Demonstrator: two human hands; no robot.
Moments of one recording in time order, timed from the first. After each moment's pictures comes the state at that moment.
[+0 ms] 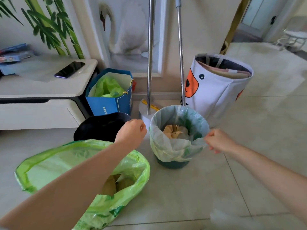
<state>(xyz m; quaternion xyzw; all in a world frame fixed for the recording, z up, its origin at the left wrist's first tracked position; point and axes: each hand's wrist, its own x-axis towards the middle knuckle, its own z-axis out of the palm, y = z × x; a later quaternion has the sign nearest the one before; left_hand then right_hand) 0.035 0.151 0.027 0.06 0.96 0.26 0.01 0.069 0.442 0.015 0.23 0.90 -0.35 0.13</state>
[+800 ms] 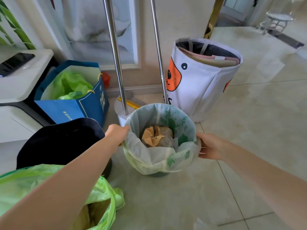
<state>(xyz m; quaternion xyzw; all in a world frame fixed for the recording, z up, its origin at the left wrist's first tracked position) -0.074 0.211 -0.060 -0.25 0.84 0.44 0.19 0.016 0.503 -0.050 0.40 0.61 -0.64 0.22</state>
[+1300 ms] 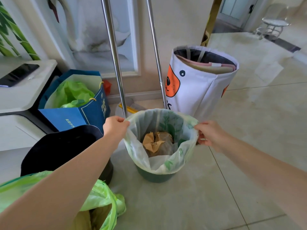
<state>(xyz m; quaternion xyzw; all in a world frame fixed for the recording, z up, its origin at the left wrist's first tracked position) -0.072 0.217 -0.015 -0.16 0.86 0.48 0.04 -0.004 0.493 -0.001 0.34 0.71 -0.61 0.08</state>
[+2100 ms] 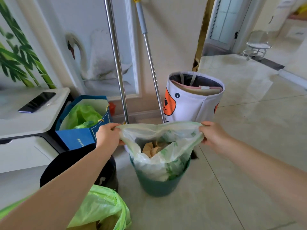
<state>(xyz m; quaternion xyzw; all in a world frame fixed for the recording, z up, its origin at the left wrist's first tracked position) -0.049 0.189 0.060 -0.13 0.82 0.56 -0.02 0.009 0.489 0.073 0.32 0.70 -0.64 -0.03</state>
